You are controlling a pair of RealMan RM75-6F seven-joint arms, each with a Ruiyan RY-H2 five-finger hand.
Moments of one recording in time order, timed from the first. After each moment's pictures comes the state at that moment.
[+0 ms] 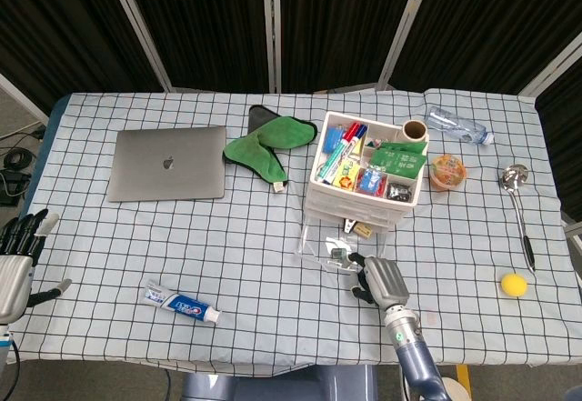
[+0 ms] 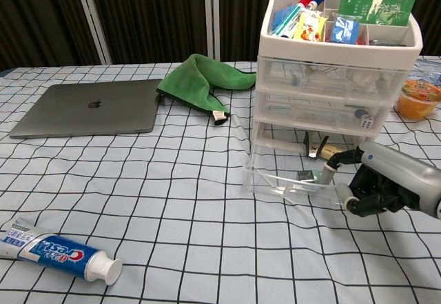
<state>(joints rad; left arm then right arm) -0.09 -1.14 -0.03 -1.62 1.53 1.51 0.07 0.38 -1.66 0.10 -1.72 -1.08 1.18 -0.33</state>
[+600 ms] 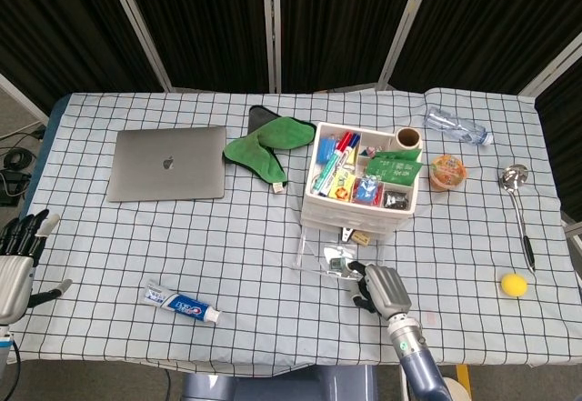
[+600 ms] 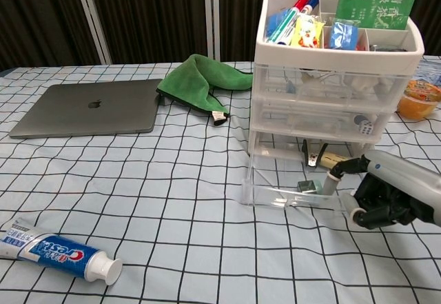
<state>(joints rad) -0.09 -1.14 -0.03 -1.62 1.53 1.52 0.07 0.36 -1.63 0.06 -1.76 -1.12 1.18 -0.31</state>
